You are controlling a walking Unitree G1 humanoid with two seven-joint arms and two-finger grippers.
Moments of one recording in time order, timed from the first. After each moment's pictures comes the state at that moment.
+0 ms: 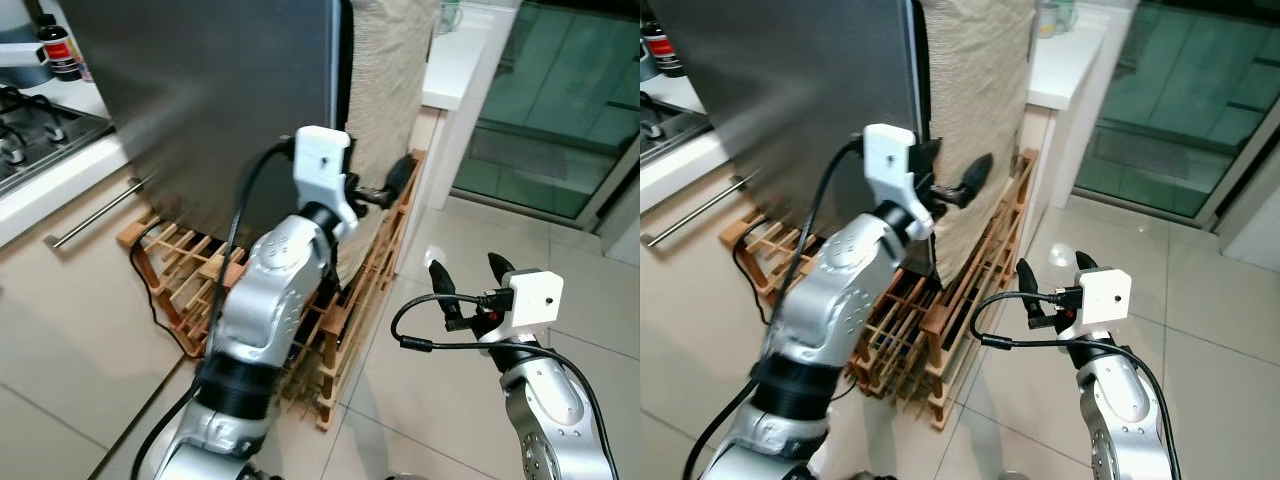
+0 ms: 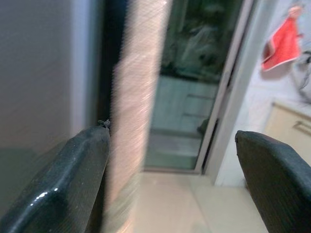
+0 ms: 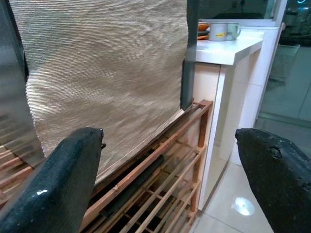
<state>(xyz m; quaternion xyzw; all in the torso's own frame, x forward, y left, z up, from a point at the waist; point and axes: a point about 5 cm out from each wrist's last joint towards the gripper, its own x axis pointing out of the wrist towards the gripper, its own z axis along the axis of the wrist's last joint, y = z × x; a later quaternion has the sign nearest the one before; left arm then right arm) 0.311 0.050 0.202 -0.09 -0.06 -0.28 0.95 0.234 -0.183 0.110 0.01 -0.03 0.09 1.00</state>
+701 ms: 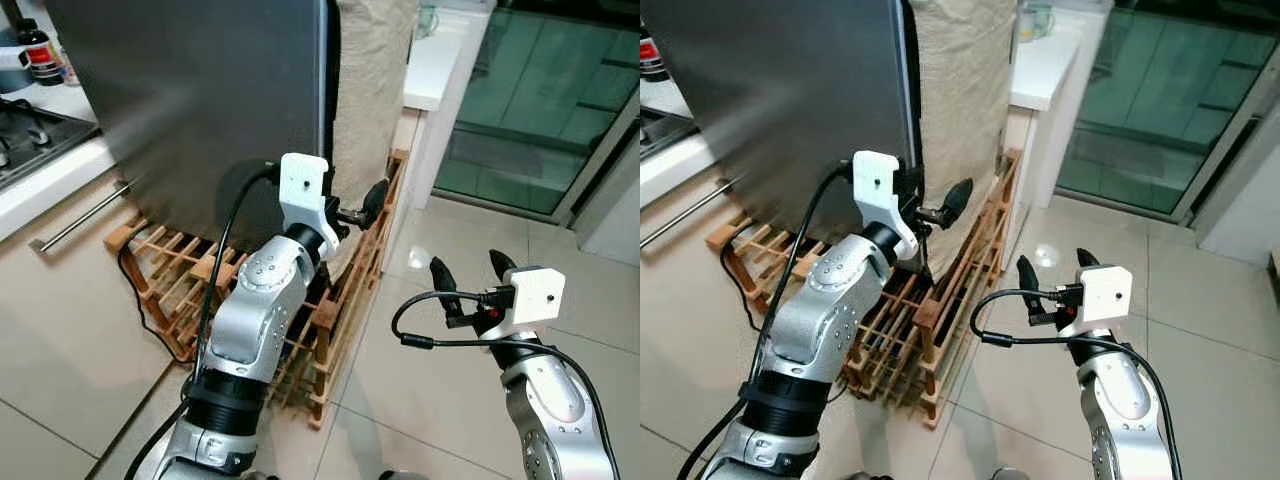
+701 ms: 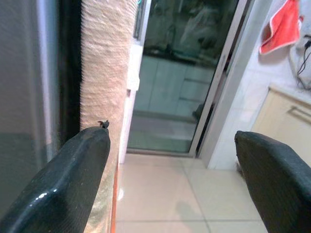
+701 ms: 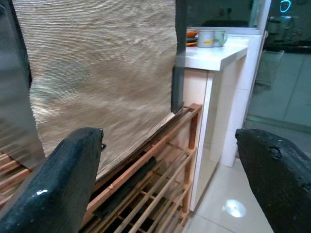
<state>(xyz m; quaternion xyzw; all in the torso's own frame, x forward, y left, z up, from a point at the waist) 0.319 0.040 0.187 -0.10 -0.02 -0.26 0.96 0.236 -0.181 0.112 0.01 -0.04 0.09 1.00</state>
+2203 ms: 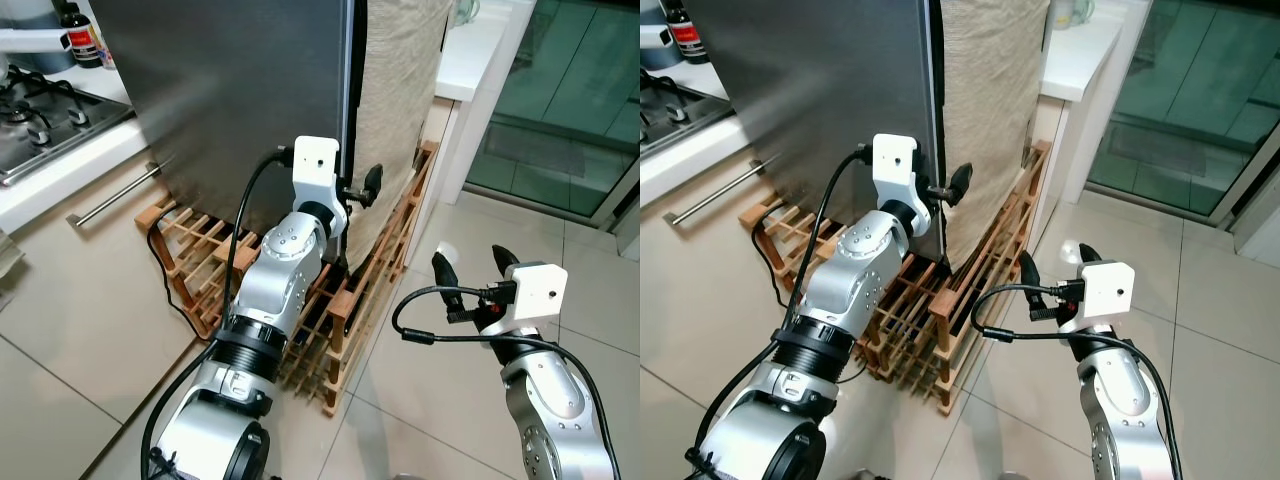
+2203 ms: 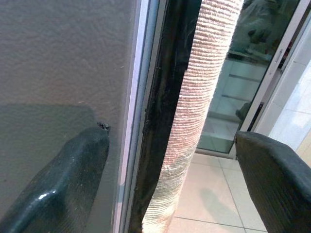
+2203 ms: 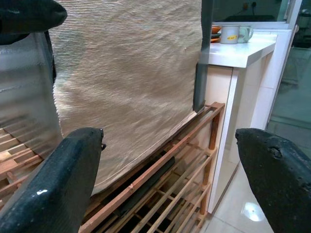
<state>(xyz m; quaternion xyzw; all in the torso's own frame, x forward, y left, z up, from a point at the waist) 0.355 0.031 0.186 -0.09 -0.01 -0.22 0.97 0.238 -0.182 0.117 0.01 -0.04 0.08 1.00</state>
